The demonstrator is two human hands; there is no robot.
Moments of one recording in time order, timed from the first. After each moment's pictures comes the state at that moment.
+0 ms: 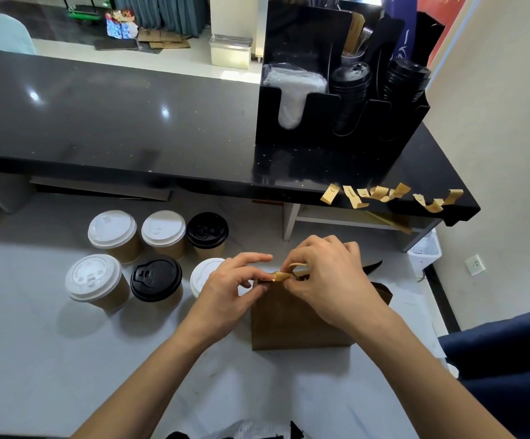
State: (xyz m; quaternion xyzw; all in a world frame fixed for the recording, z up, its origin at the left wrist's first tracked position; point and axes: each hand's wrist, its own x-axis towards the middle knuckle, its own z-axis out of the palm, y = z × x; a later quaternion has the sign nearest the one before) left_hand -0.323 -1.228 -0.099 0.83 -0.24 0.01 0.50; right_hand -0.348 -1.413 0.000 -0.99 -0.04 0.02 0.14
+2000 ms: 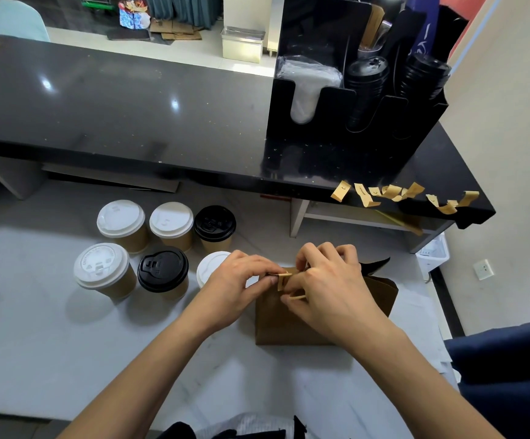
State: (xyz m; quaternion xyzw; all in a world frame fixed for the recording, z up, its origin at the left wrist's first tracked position) left_hand -0.320 -1.225 -0.087 0.88 -0.25 -0.04 0.41; right_hand -0.358 -1.415 -0.023 -0.99 -0.15 0.01 0.00
